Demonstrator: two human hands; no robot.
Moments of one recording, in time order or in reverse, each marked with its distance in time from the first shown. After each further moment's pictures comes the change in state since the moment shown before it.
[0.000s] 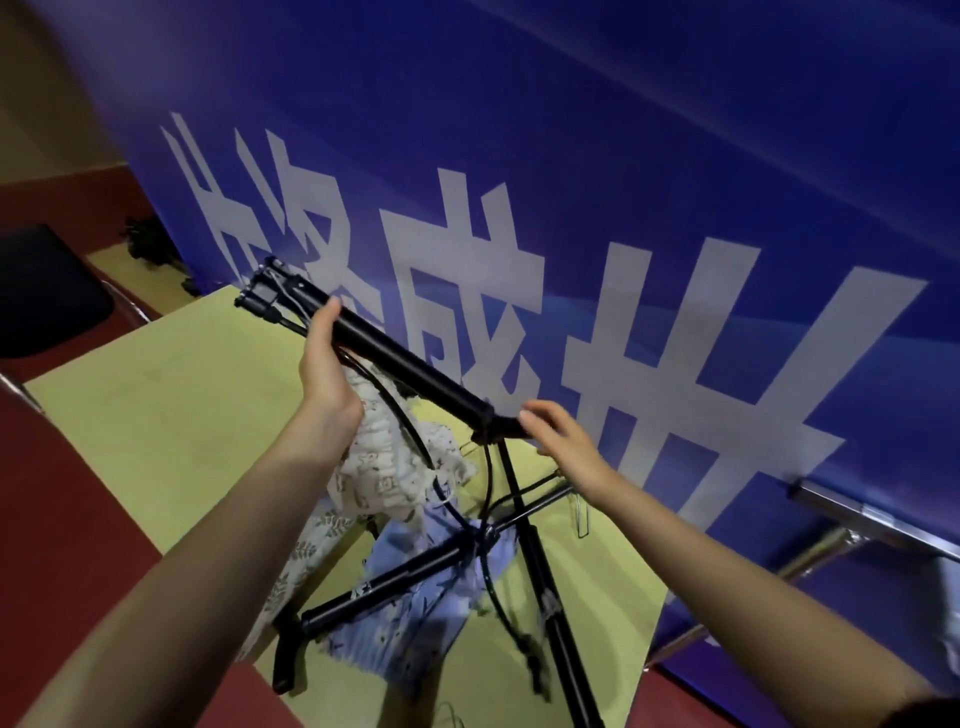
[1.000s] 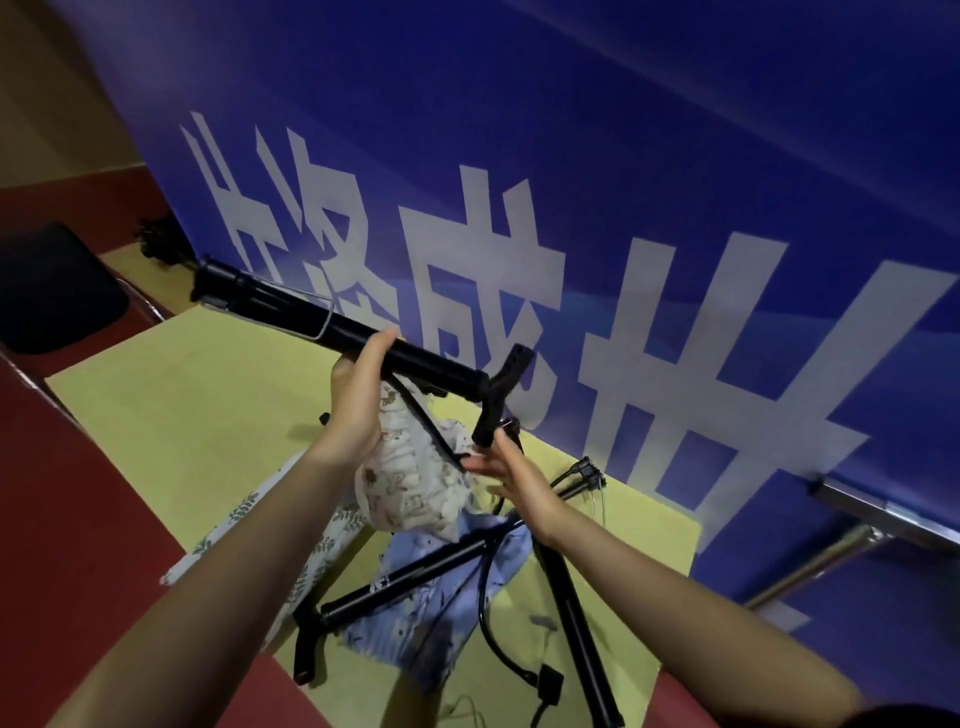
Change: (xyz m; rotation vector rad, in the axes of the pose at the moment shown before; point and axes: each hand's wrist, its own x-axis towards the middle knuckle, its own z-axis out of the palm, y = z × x) left_hand -0.012 -0.013 -0.027 0.326 -0.152 0.103; right_hand -0.015 0.002 0.083 0.267 -0.124 0.284
